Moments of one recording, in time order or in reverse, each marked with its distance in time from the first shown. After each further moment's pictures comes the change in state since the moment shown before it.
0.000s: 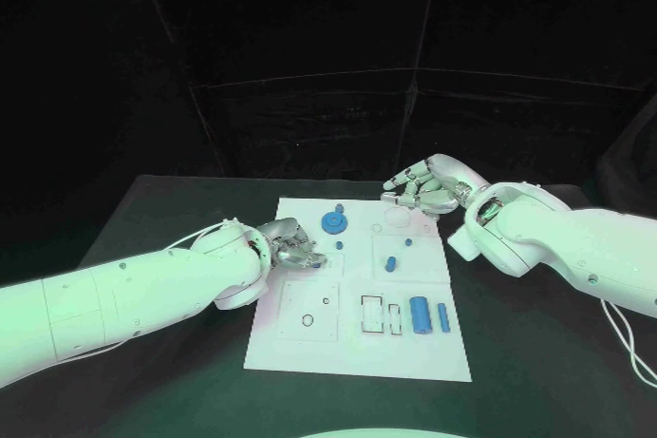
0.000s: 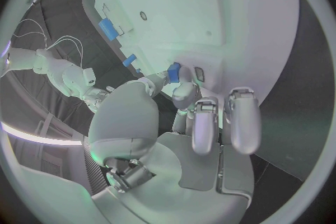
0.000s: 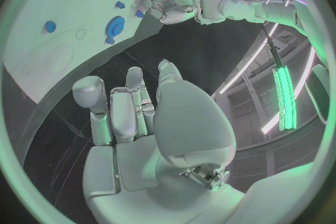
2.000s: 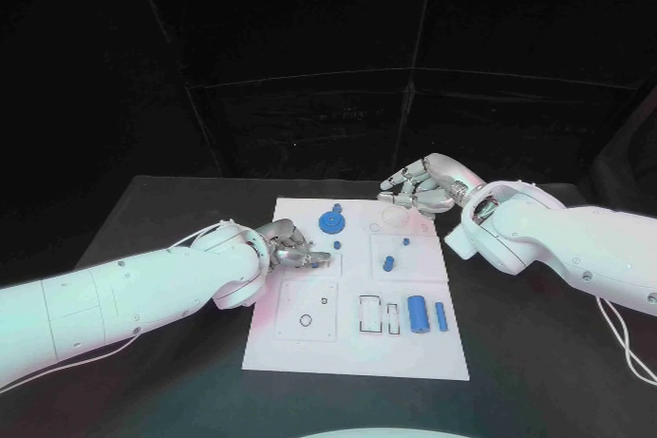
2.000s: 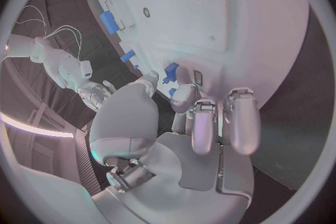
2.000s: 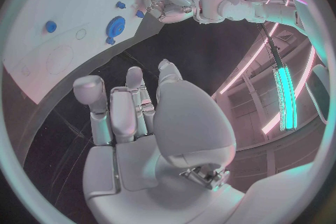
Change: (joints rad) left arm 0.001 0.008 -0.001 -0.013 0.088 -0.004 -0.019; left_hand -0.100 0.037 -0.365 0.141 -0.070 0.005 0.002 0.023 0.019 0.017 -0.010 0.036 0.036 0.000 -0.007 0.000 0.000 0.000 0.000 -0.007 0.009 0.004; right arm 0.000 0.004 0.000 -0.007 0.002 0.005 0.000; right_hand 0.000 0.000 -0.006 0.001 -0.001 0.000 0.000 0.004 0.000 -0.007 0.000 -0.004 -0.008 0.000 0.000 -0.014 -0.016 0.000 -0.014 0.000 -0.015 -0.023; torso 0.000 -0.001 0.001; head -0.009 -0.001
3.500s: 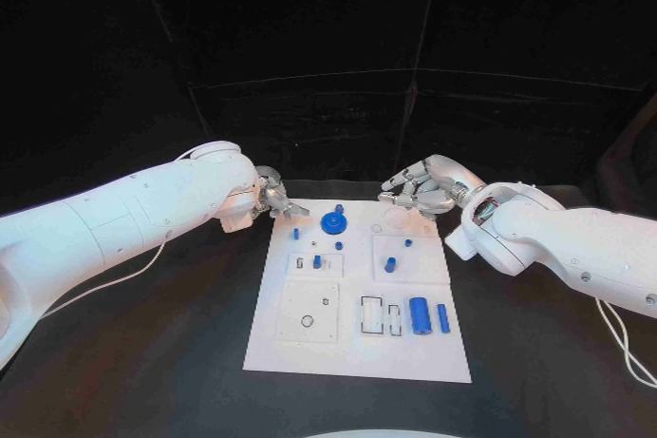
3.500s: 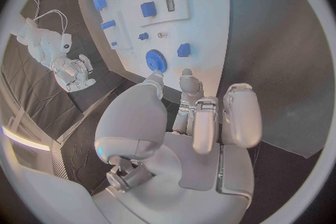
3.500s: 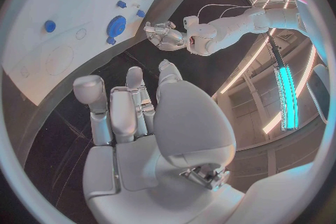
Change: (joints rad) left arm 0.164 0.184 0.079 -0.424 0.032 0.454 -0.092; left_hand 0.101 0.091 -0.161 -0.002 -0.005 -0.083 0.050 -0.075 -0.061 -0.143 0.046 -0.167 -0.203 0.002 0.027 0.000 0.000 0.000 -0.014 0.021 -0.060 -0.049; right arm 0.000 0.017 0.000 -0.018 0.005 0.000 0.001; right_hand -0.004 0.004 -0.005 0.000 0.000 -0.004 0.004 0.000 0.000 -0.004 -0.004 0.000 -0.001 0.000 0.000 -0.005 -0.004 0.000 0.000 0.000 -0.005 -0.006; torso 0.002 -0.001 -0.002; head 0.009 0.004
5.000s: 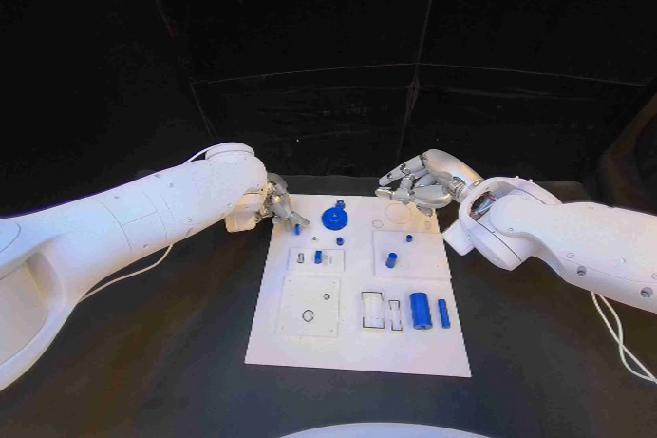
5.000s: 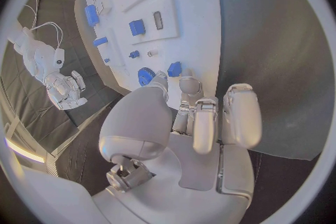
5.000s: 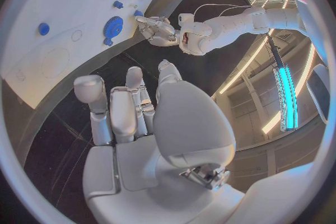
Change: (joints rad) left arm -0.016 0.079 -0.030 -0.114 -0.037 0.124 0.028; left_hand 0.075 0.060 -0.060 -0.011 -0.020 0.015 0.000 -0.004 -0.029 0.000 0.000 0.015 0.012 0.000 0.000 0.000 0.000 0.000 0.004 0.004 0.000 0.015; right arm 0.000 0.014 0.000 -0.008 0.000 0.003 0.003; right_hand 0.004 0.004 0.000 0.000 0.000 -0.003 -0.003 0.000 0.000 -0.004 0.004 0.000 -0.002 0.000 0.000 0.000 -0.001 0.000 -0.007 0.000 -0.004 -0.002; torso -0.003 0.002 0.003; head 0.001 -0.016
